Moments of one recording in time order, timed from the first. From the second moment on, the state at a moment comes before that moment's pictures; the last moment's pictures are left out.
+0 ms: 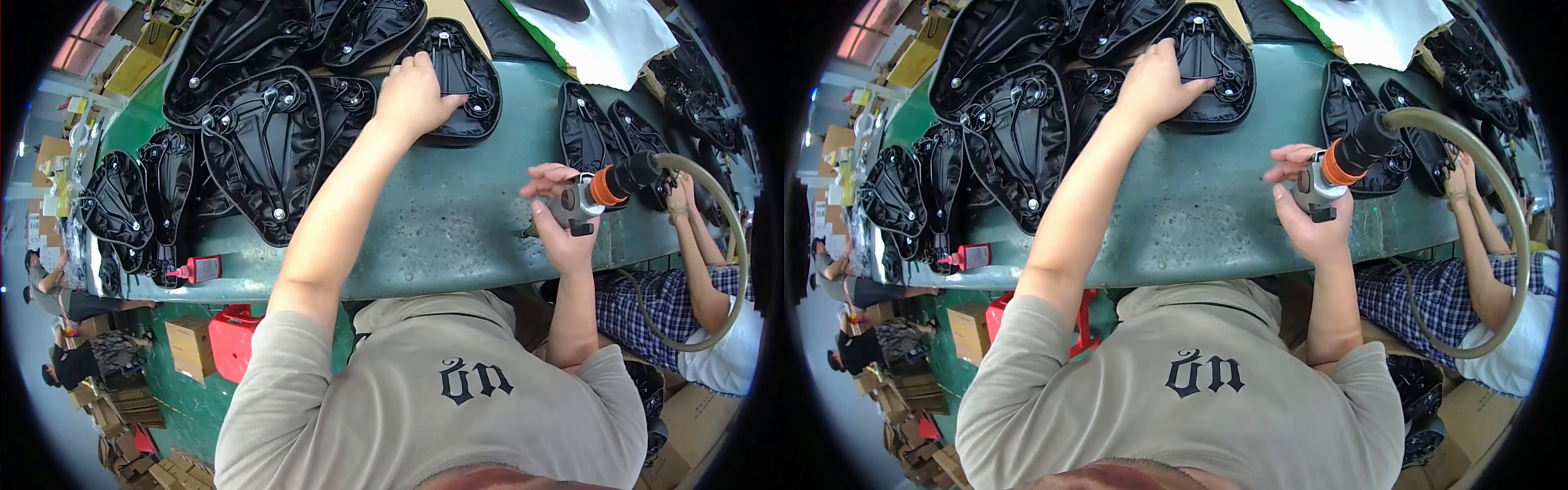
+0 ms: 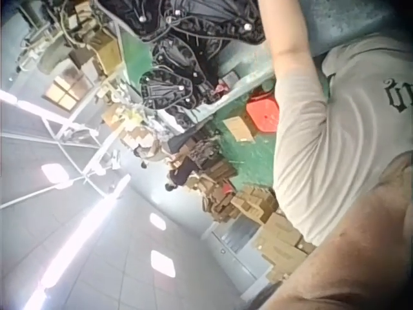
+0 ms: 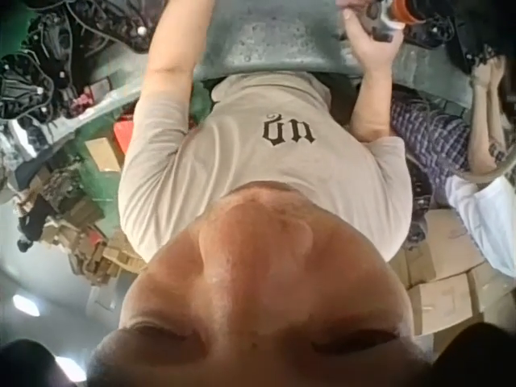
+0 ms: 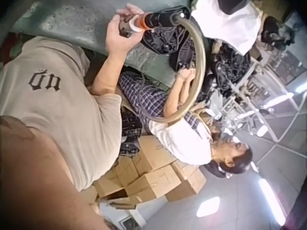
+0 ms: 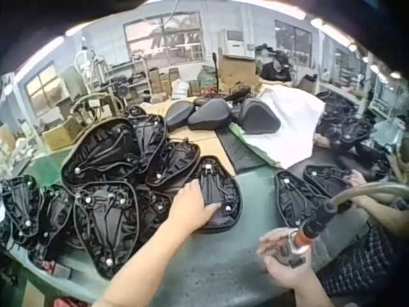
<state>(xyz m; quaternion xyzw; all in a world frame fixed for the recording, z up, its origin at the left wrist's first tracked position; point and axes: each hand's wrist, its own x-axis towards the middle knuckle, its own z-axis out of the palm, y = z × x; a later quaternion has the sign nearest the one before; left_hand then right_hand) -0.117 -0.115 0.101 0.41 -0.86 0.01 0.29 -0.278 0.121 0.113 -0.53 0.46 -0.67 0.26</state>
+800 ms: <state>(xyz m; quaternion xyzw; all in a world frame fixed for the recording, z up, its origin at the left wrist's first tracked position) 0.043 -0.143 0.254 0.42 -0.90 0.00 0.08 -0.258 0.106 0.162 -0.52 0.44 -0.69 0.26</state>
